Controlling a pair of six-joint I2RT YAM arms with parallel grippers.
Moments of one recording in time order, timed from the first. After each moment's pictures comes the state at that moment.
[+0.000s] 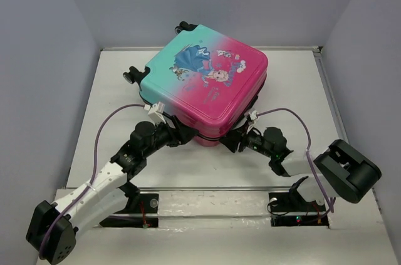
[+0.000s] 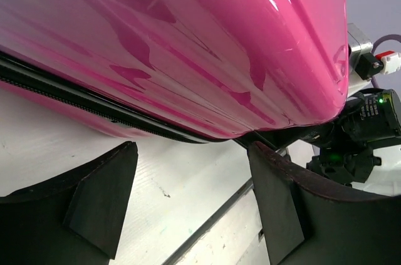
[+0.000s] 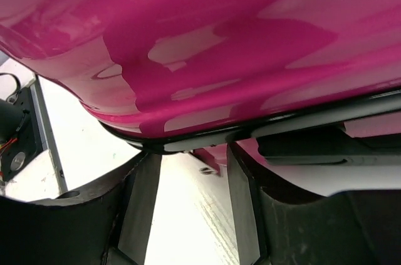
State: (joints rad) left arm -0.61 0.76 0.36 0.13 0.18 -0.86; right arm 0.65 1.36 0.19 1.06 -0.32 0.39
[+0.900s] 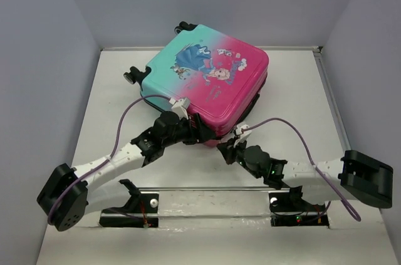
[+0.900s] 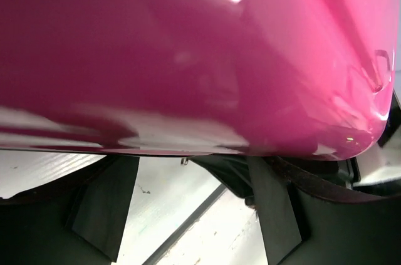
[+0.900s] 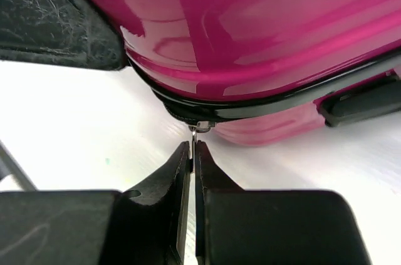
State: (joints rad) left arm -0.75 1.08 0.53 0.15 0.18 -0.86; right arm 1.13 1.21 0.25 0.74 0.33 0.41
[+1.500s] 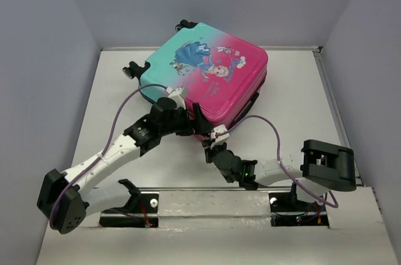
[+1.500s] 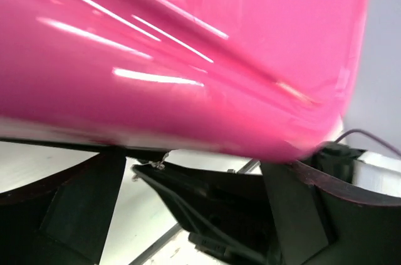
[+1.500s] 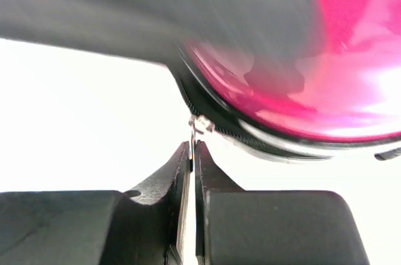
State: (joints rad) left arm -0.75 1.14 0.76 -0.14 0.17 -0.78; right arm 1.32 1.55 0.55 0.74 0.78 0.32
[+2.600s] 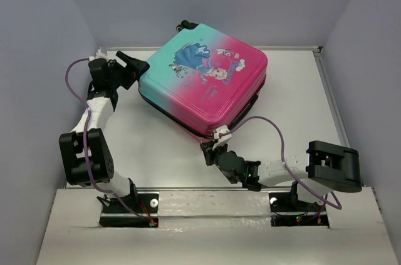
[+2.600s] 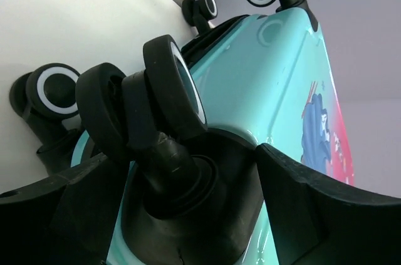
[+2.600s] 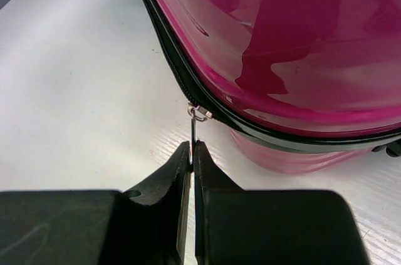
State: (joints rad) left arm 0.15 1.51 1.03 0.15 0.45 -0.86; right arm 1.33 1.50 0.51 0.76 0.70 0.40
